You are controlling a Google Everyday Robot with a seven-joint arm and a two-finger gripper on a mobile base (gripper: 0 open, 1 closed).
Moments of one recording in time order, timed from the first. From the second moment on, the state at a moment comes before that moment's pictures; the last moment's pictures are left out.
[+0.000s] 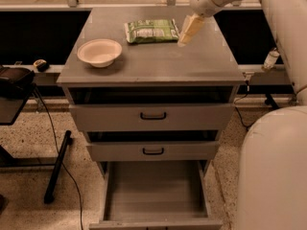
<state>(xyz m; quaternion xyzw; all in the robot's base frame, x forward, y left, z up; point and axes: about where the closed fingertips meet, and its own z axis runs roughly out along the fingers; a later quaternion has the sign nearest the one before) 0.788 -0.089 0.971 -0.71 0.54 -0.06 0.45</state>
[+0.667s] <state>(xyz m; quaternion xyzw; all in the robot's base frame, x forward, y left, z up) 0.831 -0.089 0.938 -0.69 0.57 -0.08 0.43</state>
